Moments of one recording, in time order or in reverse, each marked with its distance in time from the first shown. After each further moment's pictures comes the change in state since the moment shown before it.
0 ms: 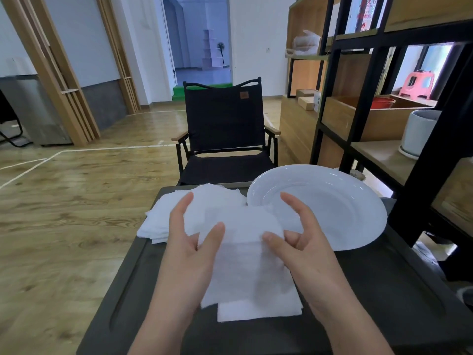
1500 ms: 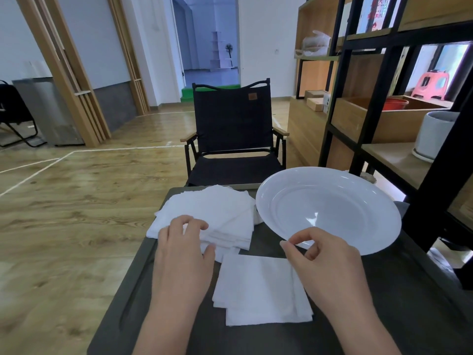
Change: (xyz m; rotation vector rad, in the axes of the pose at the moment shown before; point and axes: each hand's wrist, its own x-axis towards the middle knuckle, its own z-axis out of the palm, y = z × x) left_hand 0.033 -0.040 -0.017 1.004 0.252 0.280; right_hand 0.005 0.012 -0.009 -0.698 0.292 -0.099
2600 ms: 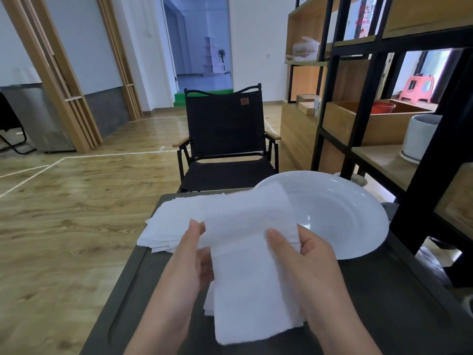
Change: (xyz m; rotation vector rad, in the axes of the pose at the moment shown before) left_hand -0.016 0.038 -0.037 -1.222 -0.511 -0.378; right_hand -0.009 -0.024 -0.004 0.769 -0.208 0.176
